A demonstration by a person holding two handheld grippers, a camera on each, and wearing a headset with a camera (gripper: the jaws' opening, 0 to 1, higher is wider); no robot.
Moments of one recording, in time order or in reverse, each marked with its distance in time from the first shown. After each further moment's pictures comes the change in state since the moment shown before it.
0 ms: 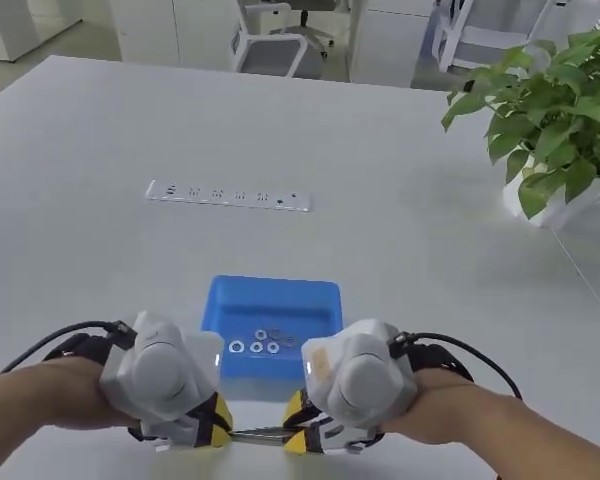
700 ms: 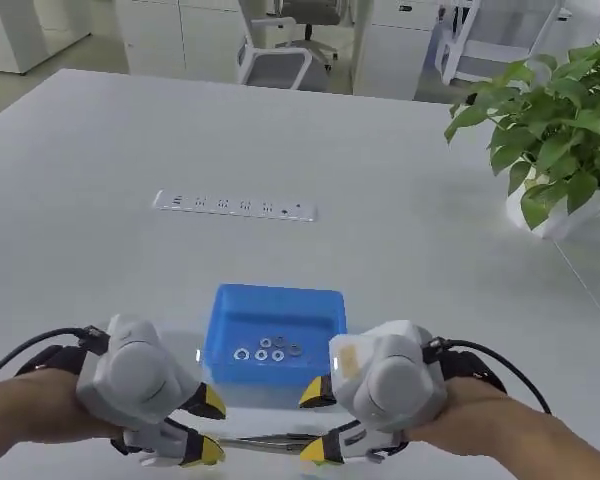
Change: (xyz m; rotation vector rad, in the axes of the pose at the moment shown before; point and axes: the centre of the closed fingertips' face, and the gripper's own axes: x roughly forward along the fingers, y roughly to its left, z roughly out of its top) left arm -0.029 -0.002 0.006 -0.133 -0.083 0.080; right arm -0.034 -0.007 0.004 0.063 -0.030 -0.115
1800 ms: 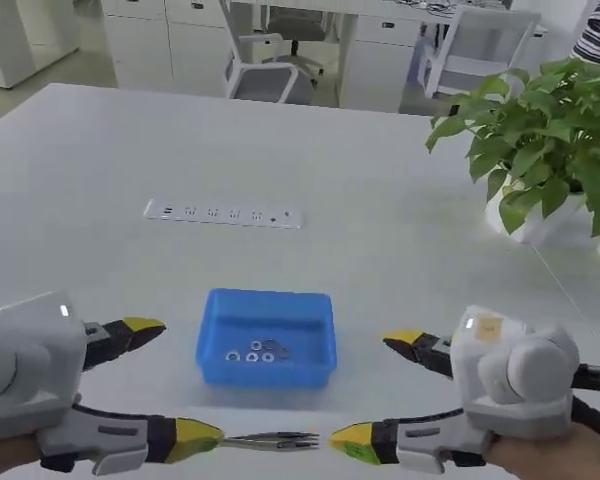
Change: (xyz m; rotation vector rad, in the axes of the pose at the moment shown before) left arm -0.087 0.008 0.048 -0.311 -0.406 0.327; right arm -0.095 -0.016 -0.004 0.450 -0.276 -0.366
